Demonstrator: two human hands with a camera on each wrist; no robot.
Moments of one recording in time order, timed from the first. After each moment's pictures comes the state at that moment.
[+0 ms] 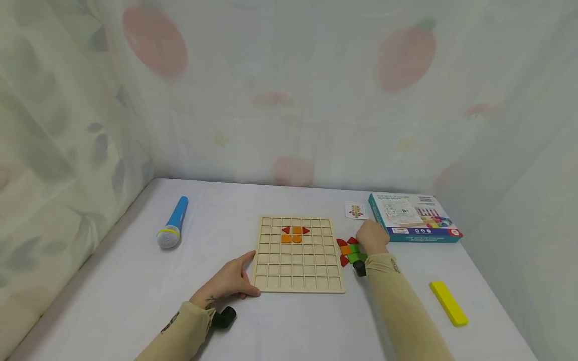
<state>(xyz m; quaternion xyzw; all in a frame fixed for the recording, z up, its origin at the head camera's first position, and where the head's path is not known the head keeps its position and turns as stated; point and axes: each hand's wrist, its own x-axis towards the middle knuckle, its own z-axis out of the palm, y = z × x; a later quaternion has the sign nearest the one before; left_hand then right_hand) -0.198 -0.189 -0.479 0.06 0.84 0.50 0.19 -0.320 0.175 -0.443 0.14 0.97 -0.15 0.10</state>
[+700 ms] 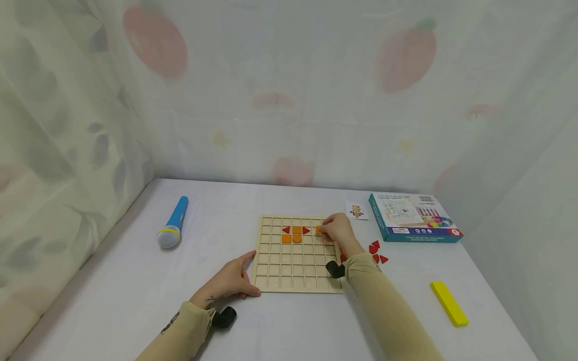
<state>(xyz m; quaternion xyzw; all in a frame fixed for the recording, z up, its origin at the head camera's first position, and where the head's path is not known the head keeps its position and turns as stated) -0.198 -0.189 -0.479 0.06 0.84 0.50 0.19 -0.310 0.101 -0.430 0.04 0.86 -0.50 0.07</state>
